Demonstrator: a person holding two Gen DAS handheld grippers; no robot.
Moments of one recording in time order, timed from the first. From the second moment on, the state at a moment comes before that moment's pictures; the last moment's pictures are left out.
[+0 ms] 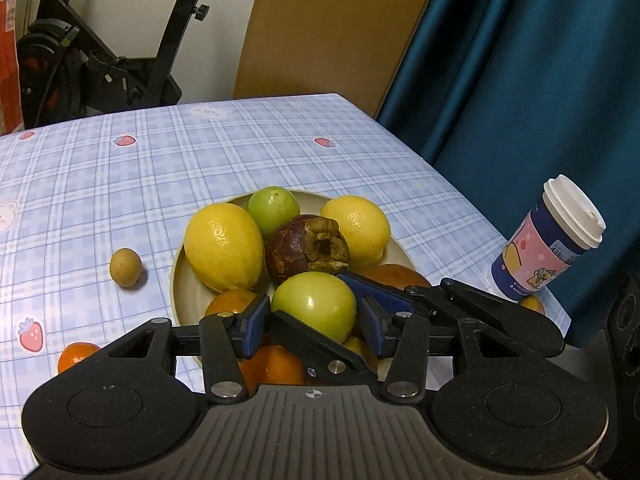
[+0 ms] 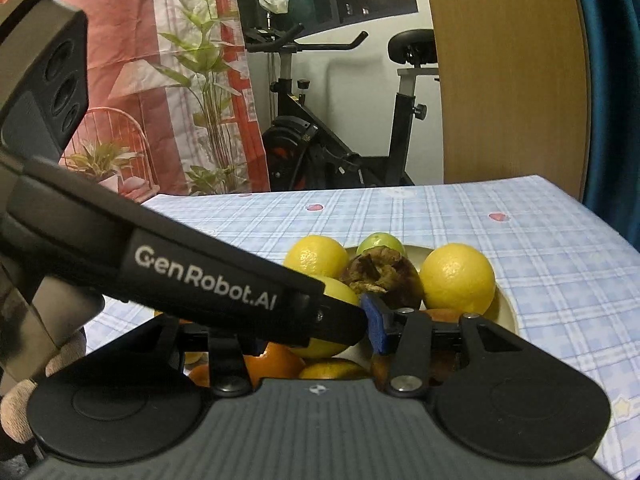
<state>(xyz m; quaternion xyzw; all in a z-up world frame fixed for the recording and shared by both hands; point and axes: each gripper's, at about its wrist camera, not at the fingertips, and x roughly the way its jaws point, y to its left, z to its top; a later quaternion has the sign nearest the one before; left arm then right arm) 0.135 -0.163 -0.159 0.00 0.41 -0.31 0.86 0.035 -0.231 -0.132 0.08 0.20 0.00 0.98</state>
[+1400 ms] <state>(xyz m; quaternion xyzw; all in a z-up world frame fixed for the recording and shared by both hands) 0.107 0.000 -0.143 -0.10 0.34 -0.17 0.92 0.018 -0.184 -0.129 0.03 0.16 0.07 0.98</state>
